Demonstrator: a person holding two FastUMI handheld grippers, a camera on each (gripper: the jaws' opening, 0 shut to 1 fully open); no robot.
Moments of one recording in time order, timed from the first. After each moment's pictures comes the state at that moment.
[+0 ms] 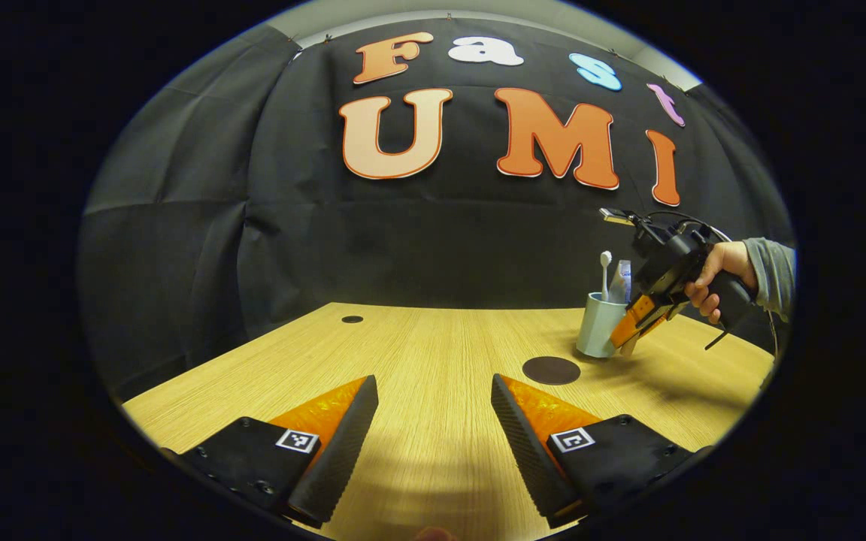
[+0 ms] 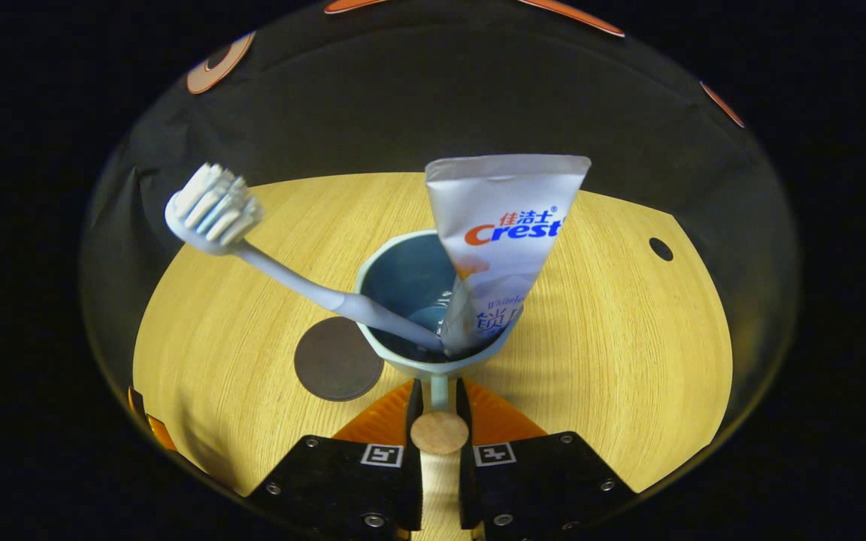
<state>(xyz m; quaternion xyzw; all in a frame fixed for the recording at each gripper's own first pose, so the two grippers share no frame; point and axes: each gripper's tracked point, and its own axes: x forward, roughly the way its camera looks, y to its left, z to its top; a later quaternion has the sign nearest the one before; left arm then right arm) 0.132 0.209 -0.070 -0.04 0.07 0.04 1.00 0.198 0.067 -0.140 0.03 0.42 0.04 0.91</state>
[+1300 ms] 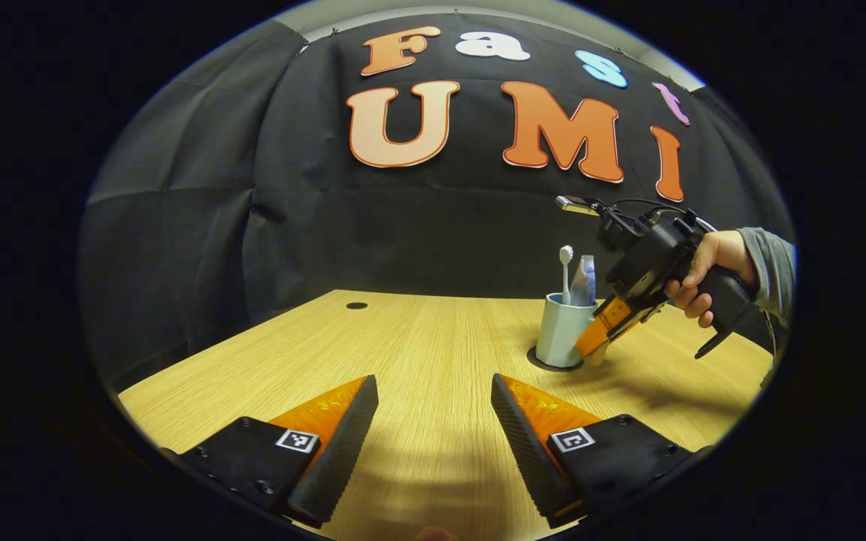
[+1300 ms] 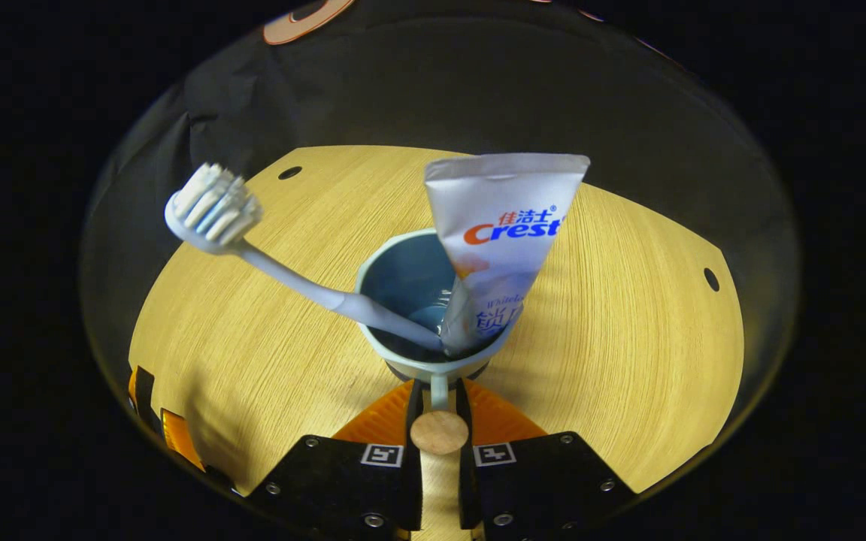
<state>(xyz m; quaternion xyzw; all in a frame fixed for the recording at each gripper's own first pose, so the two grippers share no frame) 0.119 0.218 -0.090 -0.04 0.09 0.04 0.99 0.204 0.069 -0.135 -0.03 0.43 0.11 0.89</state>
